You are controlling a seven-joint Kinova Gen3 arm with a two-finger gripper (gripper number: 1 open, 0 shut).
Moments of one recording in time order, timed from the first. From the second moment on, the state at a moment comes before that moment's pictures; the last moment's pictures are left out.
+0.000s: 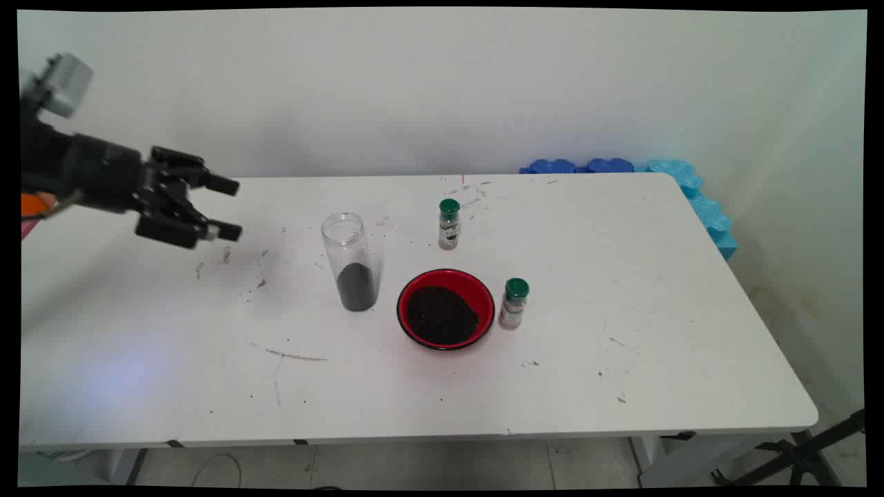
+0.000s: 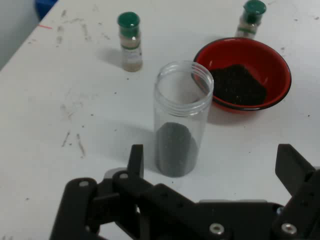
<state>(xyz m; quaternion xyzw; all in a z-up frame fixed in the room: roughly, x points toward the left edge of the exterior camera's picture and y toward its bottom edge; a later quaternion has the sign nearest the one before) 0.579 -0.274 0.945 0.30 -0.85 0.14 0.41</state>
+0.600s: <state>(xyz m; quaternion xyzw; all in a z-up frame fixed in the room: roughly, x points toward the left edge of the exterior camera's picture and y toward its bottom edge) 0.550 -0.298 0.887 0.29 -0.86 0.14 0.40</state>
